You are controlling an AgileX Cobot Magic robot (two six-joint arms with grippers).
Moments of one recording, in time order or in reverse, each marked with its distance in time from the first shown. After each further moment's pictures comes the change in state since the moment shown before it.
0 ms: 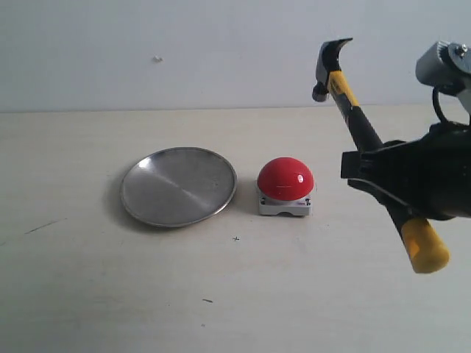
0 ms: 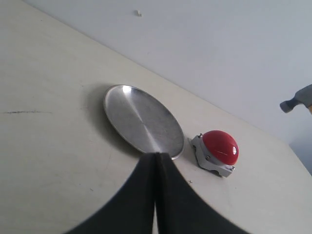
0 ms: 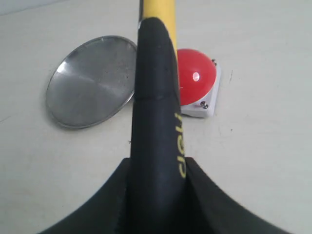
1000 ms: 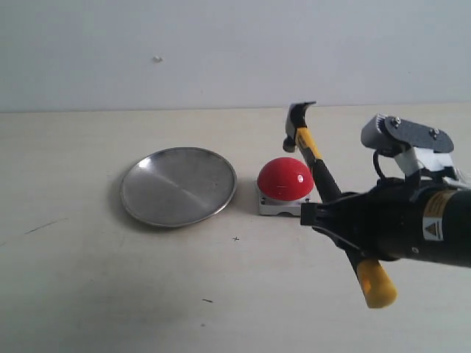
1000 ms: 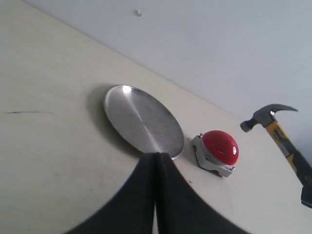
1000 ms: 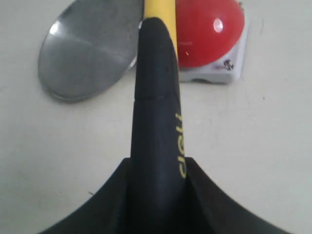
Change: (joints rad) left arm 0.000 0.000 0.000 0.000 0.000 0.000; right arm 0.046 0.214 0.079 0.045 -0.235 0.015
